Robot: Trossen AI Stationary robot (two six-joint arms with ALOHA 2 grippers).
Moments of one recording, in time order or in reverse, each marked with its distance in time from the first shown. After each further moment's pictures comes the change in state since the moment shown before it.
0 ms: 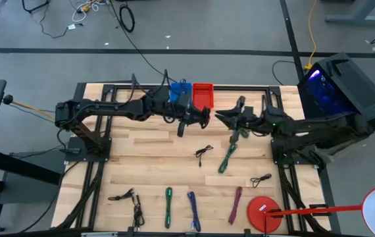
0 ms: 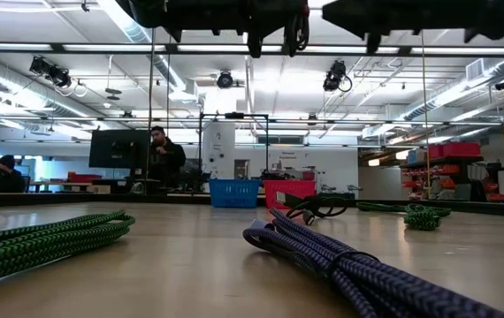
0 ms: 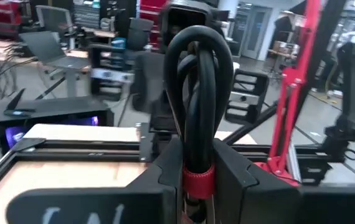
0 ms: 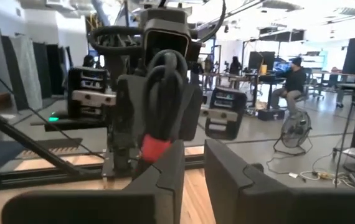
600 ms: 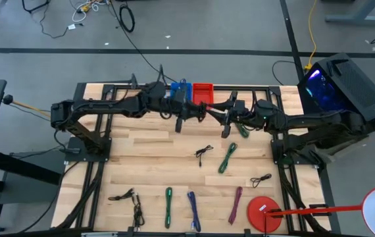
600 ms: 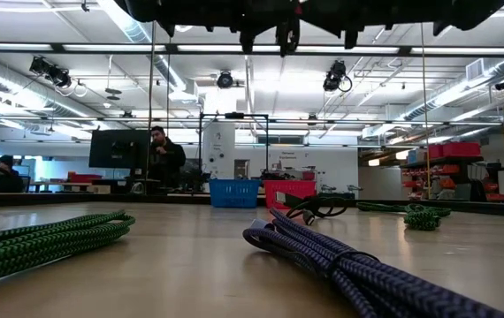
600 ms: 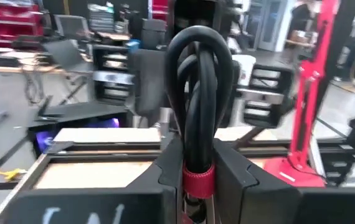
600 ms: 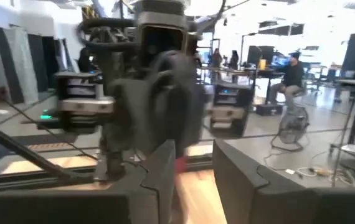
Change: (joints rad) left arm 0.047 -0.059 0.000 -0.076 -0.039 0.073; right arm -0.045 0.114 0.143 -0.068 -0.055 0.008
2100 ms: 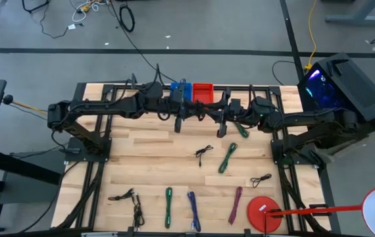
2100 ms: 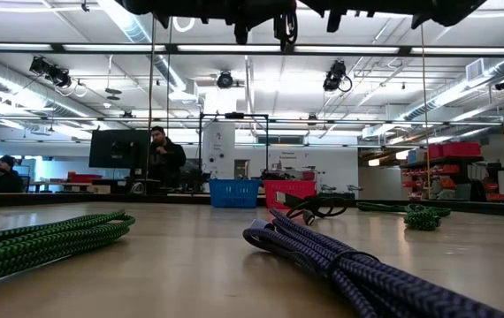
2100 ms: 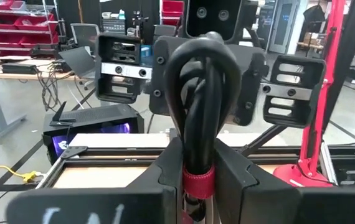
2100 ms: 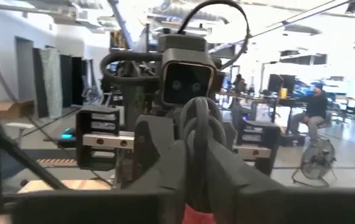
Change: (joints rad) left arm -0.050 -0.027 0.000 -0.020 -0.059 0.016; right arm -0.001 0.110 0.094 0.127 -0.104 -0.045
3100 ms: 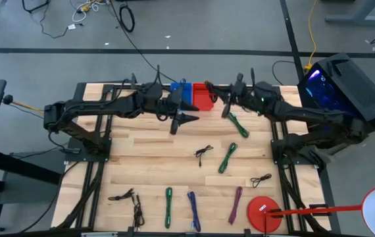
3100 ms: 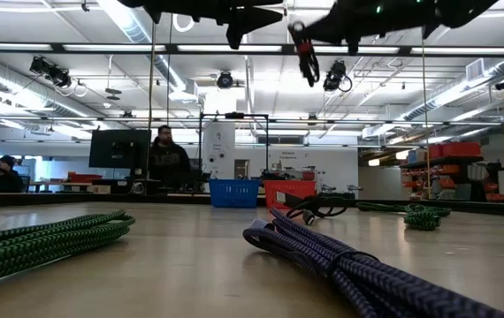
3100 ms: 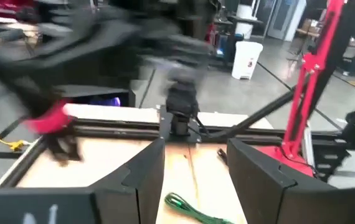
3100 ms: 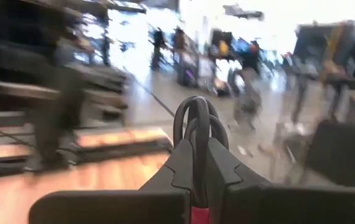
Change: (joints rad) left arm -0.006 -0.056 0.000 -0.161 0.018 -0.047; right arm -0.278 -0.102 0.002 -0.299 0.023 0.003
